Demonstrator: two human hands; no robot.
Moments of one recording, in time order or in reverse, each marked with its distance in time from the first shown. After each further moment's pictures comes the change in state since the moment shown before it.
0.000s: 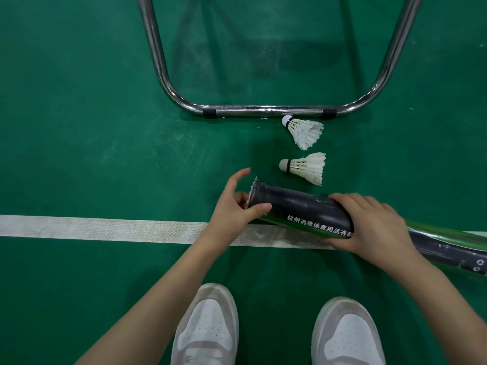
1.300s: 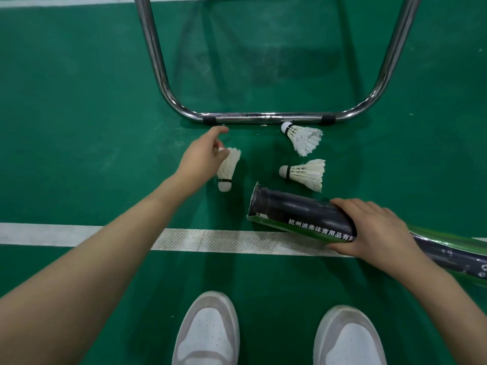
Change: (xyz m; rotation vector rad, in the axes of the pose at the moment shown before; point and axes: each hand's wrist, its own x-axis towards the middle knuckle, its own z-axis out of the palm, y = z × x) left_hand 0.082 0.047 -0.063 0.765 0.189 0.227; right_hand 0.005 0.001 -0.012 0.068 -0.159 0.032
